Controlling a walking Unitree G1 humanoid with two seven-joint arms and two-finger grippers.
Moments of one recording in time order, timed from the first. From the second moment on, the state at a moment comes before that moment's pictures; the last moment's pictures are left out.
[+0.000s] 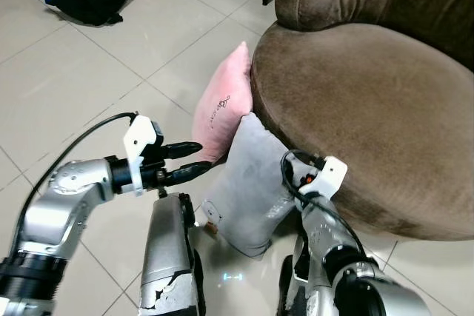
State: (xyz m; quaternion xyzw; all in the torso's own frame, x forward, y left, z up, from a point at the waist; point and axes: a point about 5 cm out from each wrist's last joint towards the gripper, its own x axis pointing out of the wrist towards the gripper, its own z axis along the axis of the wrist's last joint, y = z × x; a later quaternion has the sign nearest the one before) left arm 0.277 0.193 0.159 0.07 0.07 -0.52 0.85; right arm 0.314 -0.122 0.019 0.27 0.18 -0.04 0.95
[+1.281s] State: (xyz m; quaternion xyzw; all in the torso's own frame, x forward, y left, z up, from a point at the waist) left arm 0.276 0.206 0.135 0.07 0.10 -0.50 0.86; right arm 0.297 -0.153 0.002 0.28 0.18 -0.16 0.93
